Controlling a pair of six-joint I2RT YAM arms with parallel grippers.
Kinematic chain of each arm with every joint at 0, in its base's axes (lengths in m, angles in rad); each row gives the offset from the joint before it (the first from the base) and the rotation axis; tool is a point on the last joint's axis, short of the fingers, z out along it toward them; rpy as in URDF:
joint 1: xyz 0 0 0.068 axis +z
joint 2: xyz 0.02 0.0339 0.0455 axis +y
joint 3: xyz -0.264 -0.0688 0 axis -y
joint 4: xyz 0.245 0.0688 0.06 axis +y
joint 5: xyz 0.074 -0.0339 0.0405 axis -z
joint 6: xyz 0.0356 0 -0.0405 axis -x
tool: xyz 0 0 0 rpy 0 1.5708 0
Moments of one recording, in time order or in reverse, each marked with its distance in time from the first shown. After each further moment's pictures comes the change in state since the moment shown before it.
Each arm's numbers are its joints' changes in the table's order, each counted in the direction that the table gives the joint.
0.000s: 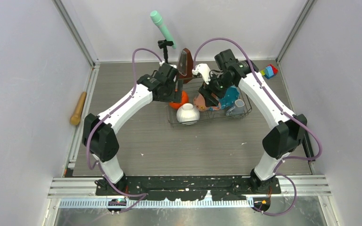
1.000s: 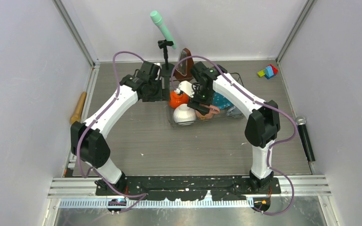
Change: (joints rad) left arm 0.143 -0.109 -0.096 -0.008 0.158 0.033; right arm 0.153 0.259 0.097 0.100 0.275 0.117
